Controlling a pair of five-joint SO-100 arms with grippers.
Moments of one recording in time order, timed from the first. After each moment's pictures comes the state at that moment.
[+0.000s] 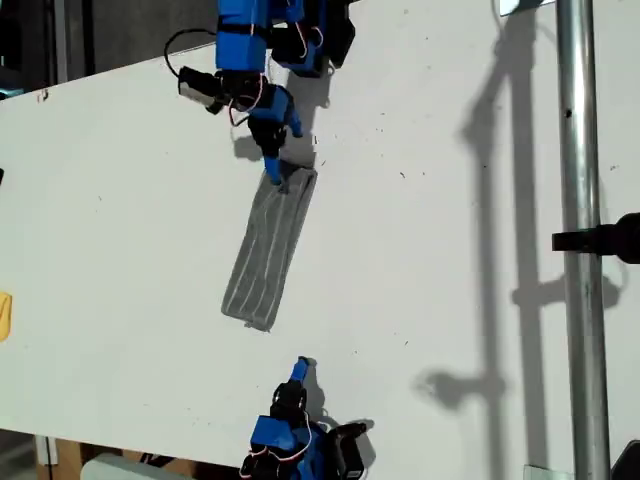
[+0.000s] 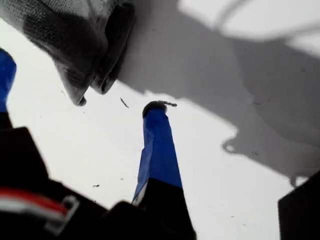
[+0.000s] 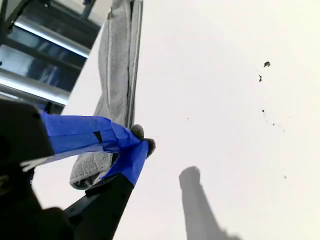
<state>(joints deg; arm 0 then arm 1) -10.5 199.2 178.5 67.0 -67.3 14.9 127.4 143.3 66.4 95.4</state>
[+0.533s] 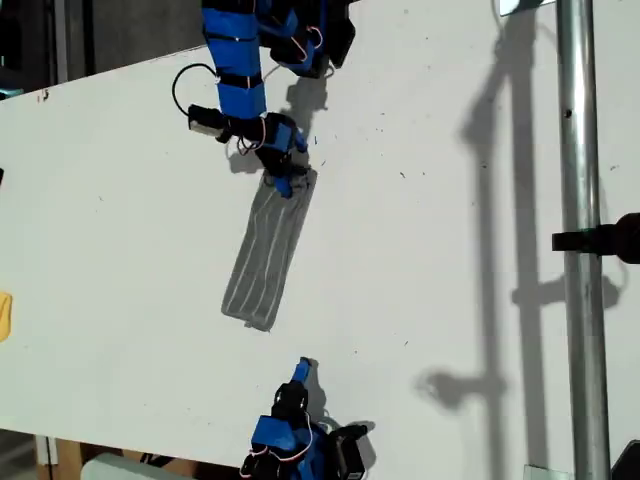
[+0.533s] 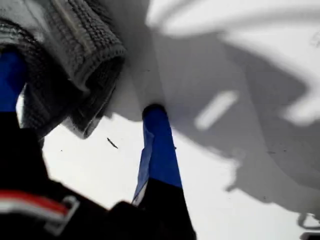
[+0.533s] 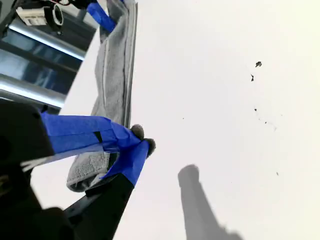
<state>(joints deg) -9.5 199.2 178.5 67.7 -67.3 18.5 101.0 136.3 51.5 91.1</state>
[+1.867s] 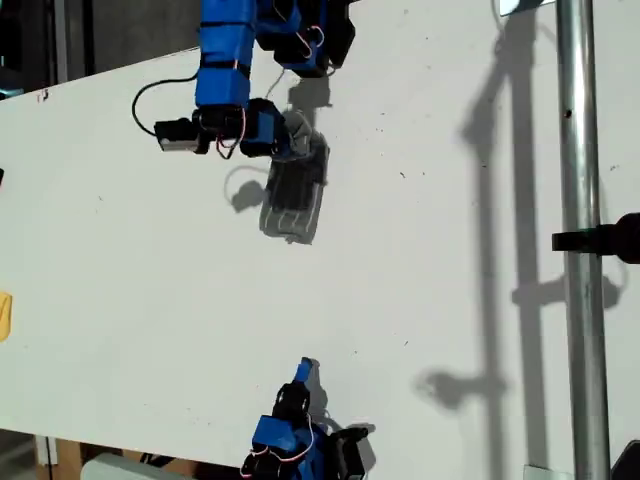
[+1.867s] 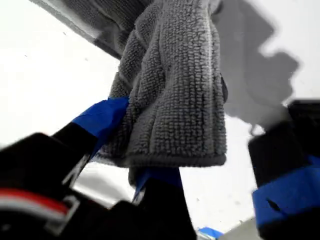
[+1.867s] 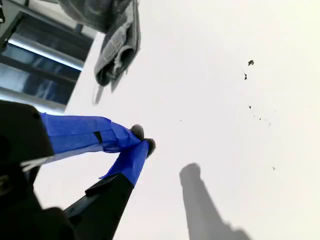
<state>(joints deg) -8.5 199.2 178.5 67.8 -65.2 9.5 102.6 102.6 95.9 82.0</state>
